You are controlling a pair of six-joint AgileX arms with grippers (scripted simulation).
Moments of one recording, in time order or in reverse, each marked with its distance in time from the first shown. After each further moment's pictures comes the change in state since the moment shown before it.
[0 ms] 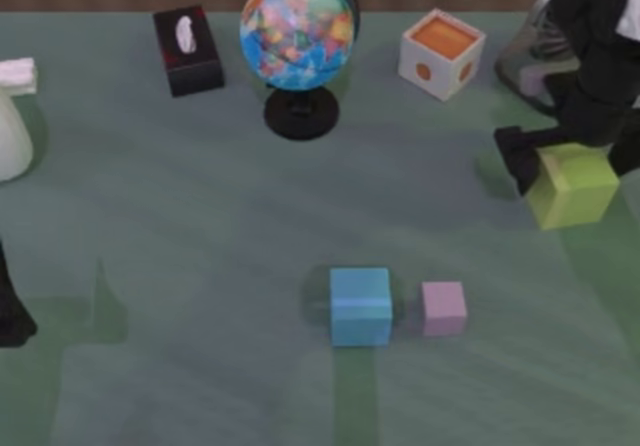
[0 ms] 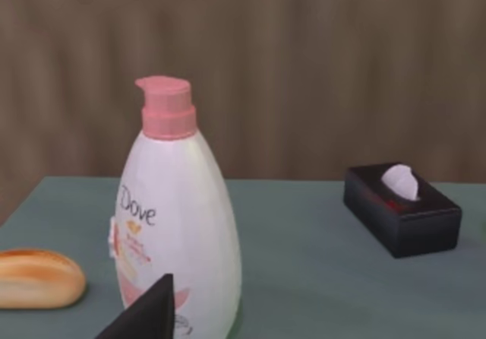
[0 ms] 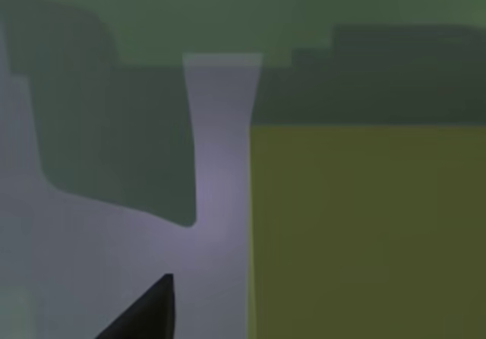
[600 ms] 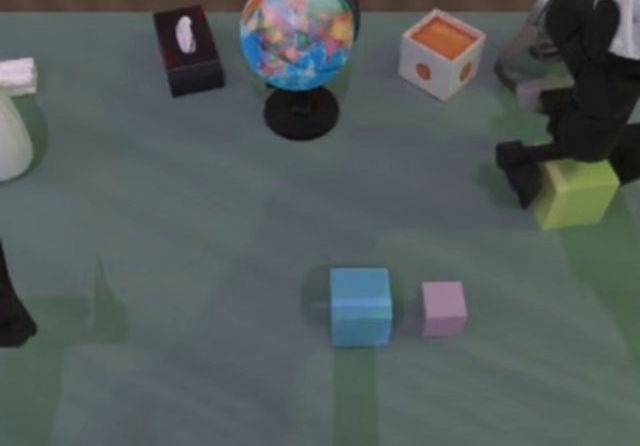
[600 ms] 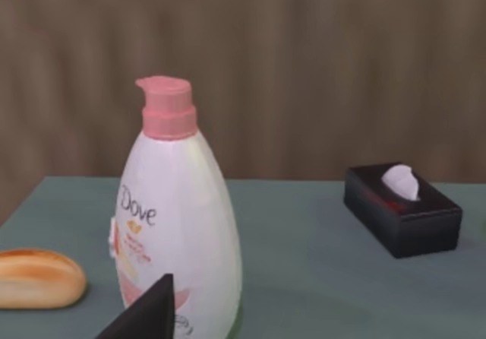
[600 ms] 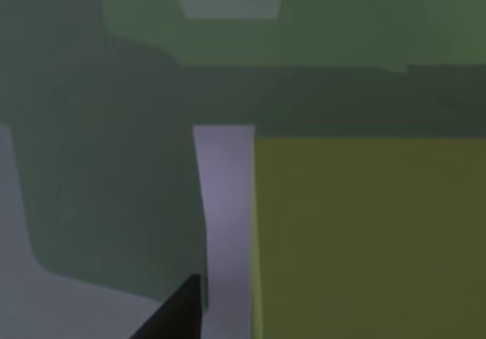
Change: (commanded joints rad) left arm 0.000 0.000 0.000 0.000 0.000 0.000; right arm 0.001 0.019 -0.043 0.052 0.000 0.001
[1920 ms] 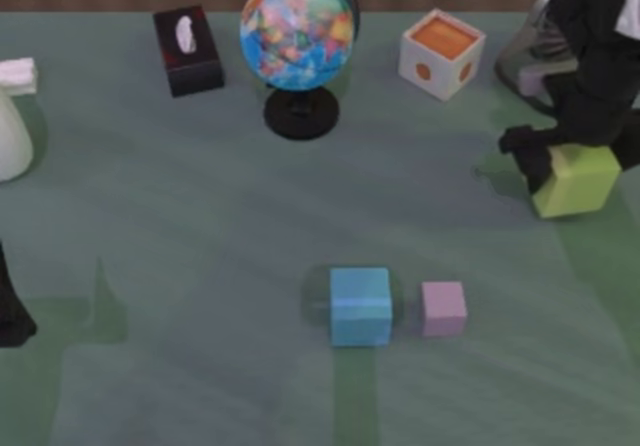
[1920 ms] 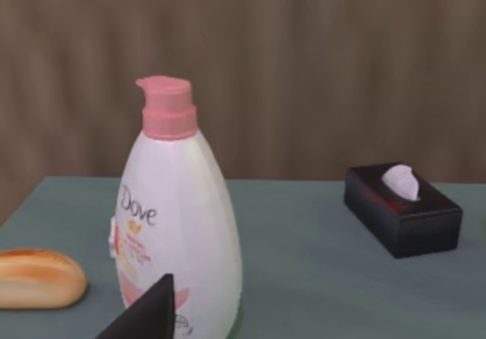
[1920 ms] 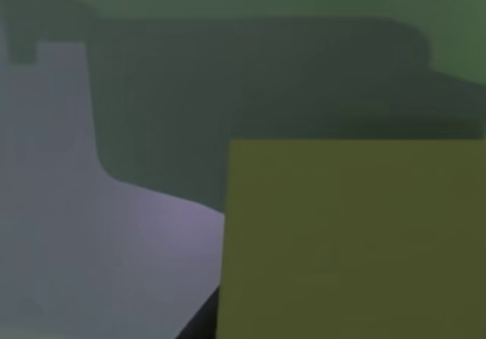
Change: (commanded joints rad) left arm 0.000 0.000 0.000 0.000 0.000 0.000; right arm -0.001 -0.028 0.058 -0.075 0.001 0.001
